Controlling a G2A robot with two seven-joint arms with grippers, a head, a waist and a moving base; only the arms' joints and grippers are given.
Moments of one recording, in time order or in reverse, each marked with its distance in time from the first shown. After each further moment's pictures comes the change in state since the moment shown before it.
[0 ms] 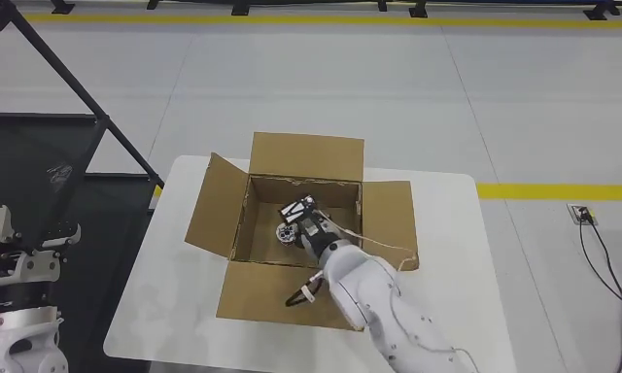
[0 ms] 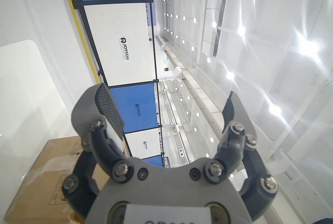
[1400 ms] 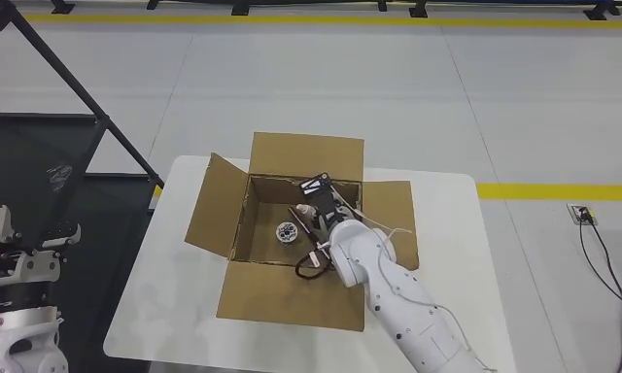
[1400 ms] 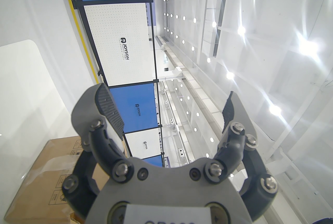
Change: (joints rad) left arm 0.000 0.000 0.000 0.000 0.000 0.000 0.000; right arm 0.101 -0.058 0.084 0.245 -0.015 0.046 0.057
